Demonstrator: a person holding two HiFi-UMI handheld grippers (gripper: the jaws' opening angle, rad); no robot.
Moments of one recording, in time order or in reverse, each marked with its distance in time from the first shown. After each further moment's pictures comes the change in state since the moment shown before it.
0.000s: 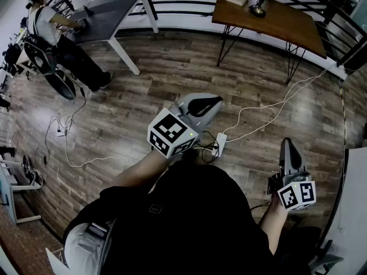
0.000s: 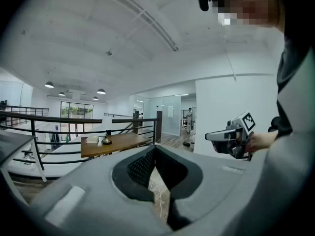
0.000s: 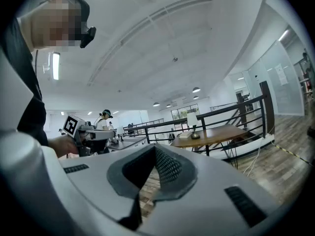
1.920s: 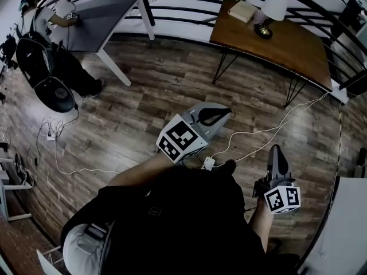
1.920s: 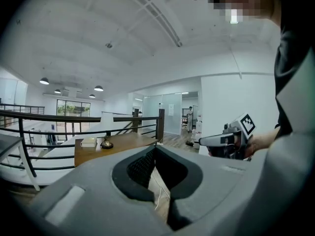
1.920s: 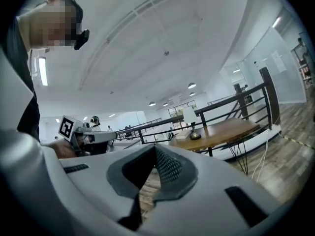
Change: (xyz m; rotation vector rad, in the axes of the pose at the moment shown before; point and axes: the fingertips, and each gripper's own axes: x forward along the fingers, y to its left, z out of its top) left arm 0.165 0.143 0.005 0.022 -0.005 -0.036; right arm 0.203 -0.107 0.006 0.070 -0.014 -0.010
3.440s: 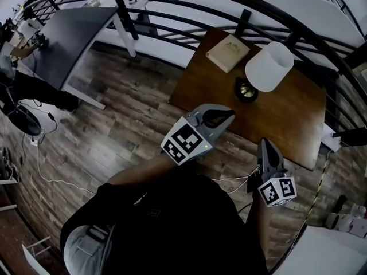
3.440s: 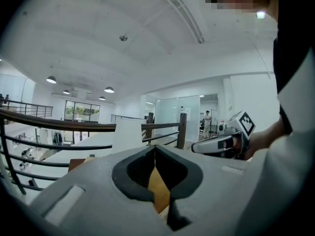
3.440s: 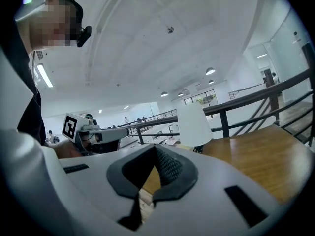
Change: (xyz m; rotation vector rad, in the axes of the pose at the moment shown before) left arm 0.384 0.360 0.088 -0.052 -0.053 0.109; right arm 0.459 -0.272 0.147 -0.047 0.141 0.215
